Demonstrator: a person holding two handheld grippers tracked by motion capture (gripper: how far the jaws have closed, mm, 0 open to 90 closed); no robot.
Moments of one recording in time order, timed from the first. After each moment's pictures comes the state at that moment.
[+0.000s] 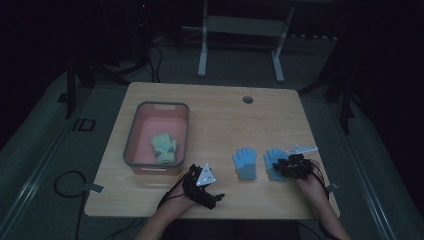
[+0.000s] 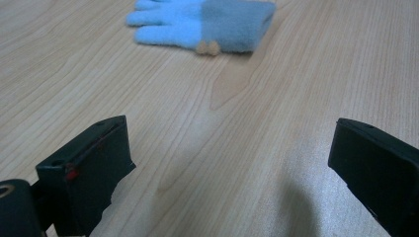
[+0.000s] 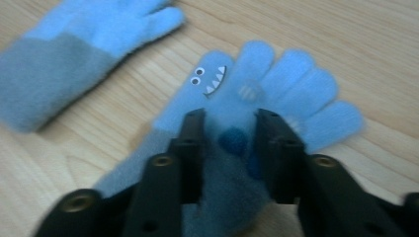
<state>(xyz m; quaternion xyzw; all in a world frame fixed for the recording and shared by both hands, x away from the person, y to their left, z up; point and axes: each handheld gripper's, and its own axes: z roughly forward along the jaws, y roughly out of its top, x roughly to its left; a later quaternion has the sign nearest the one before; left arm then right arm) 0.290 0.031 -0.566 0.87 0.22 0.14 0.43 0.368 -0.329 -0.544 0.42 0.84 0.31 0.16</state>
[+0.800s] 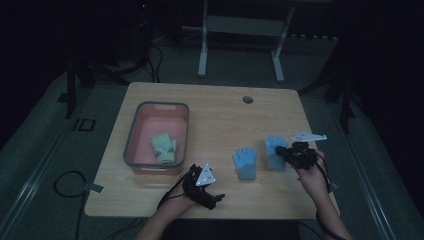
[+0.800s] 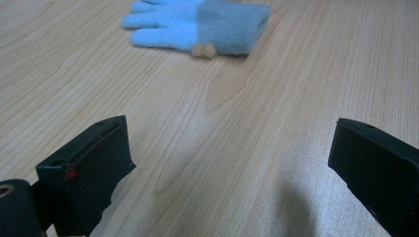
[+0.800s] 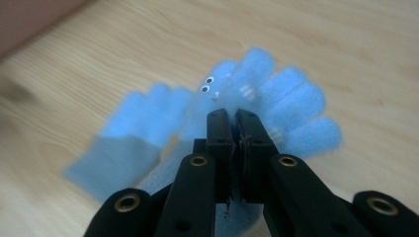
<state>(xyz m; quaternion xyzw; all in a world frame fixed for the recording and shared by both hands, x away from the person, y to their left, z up) 0.290 0.031 -0.565 0.87 0.21 0.13 0.43 0.362 -0.306 -0.473 0.42 0.81 0.36 0.19</state>
